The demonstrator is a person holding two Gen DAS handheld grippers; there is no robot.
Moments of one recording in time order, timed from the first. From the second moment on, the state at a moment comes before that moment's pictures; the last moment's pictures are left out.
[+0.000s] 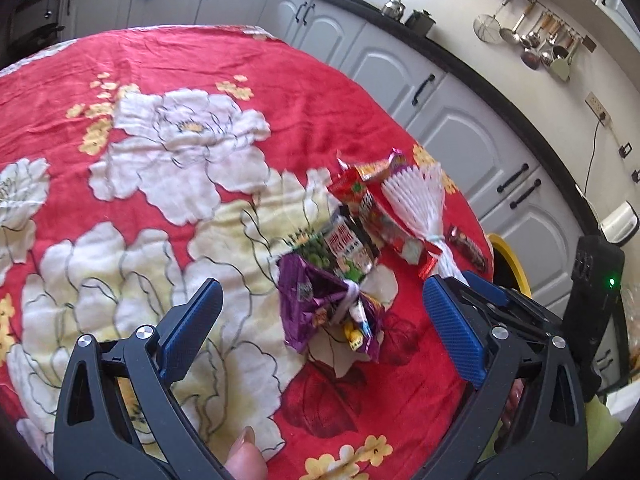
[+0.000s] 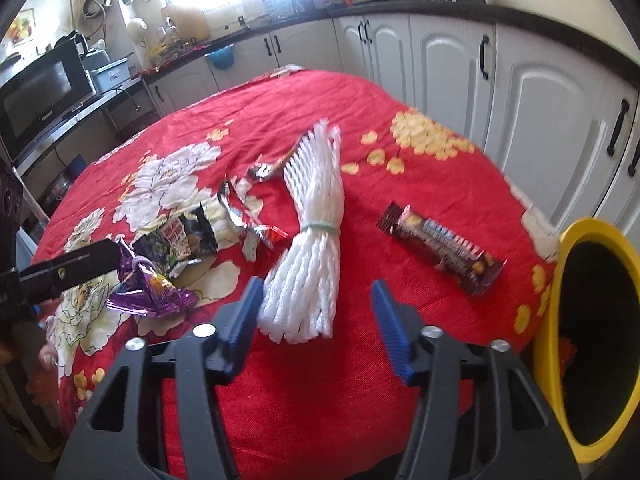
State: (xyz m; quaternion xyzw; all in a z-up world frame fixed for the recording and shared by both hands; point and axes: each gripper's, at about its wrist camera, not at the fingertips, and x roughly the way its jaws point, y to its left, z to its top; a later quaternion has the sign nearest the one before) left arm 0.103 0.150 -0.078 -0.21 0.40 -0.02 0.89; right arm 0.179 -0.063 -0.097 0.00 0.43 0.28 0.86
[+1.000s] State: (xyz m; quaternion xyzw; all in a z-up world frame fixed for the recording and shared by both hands) left arm 0.105 0.131 -0.092 -0.18 0.45 -0.03 0.87; right arm 0.155 -0.098 -0.079 0.02 0.39 0.27 0.88
